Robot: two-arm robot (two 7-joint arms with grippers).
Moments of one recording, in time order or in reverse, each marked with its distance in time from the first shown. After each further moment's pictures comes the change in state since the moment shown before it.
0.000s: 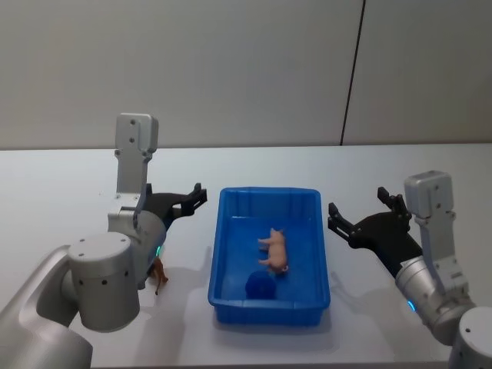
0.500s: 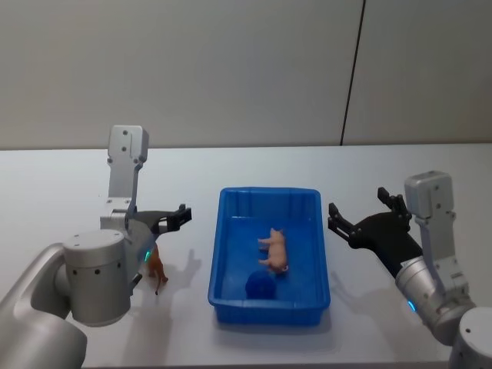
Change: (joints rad) left arm -0.023 -0.008 -0.032 0.062 -0.041 0.120 0.042; right arm -0.001 0.001 0.000 -0.001 0.000 0.000 0.000
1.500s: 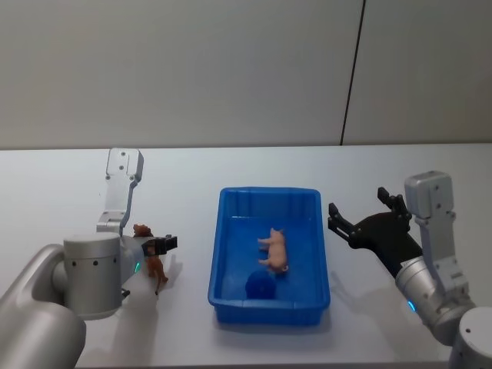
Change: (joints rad) left arm -0.060 -0.025 -0.030 0.173 0.013 0.110 -0.030; right arm 0.000 0.000 0.000 0.000 0.000 0.000 0.000
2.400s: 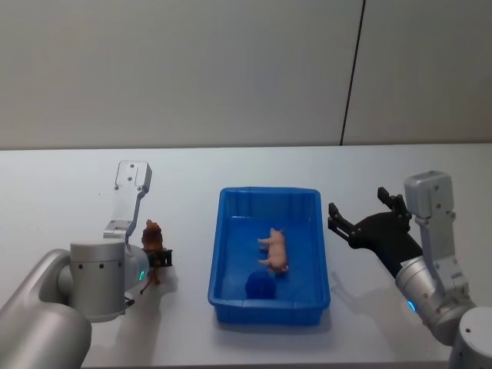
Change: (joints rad) left arm -0.016 -0.019 -0.001 0.068 0.028 0.024 -0.061; right arm 0.000 0.000 0.000 0.000 0.000 0.000 0.000
